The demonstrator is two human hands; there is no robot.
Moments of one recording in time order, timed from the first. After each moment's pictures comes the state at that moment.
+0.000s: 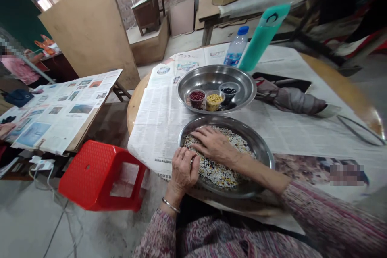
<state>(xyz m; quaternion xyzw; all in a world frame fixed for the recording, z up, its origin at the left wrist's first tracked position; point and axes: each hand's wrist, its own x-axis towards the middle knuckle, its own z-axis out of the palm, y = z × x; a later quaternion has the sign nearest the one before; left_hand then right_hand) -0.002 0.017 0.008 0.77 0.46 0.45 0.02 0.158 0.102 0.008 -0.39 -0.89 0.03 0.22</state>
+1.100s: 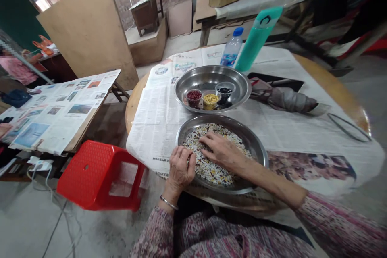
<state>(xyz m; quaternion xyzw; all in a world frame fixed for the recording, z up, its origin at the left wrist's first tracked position) -0.003 0.018 0.004 0.77 0.46 0.45 0.01 0.184 0.085 0.006 -0.41 -0.88 0.09 0.20</state>
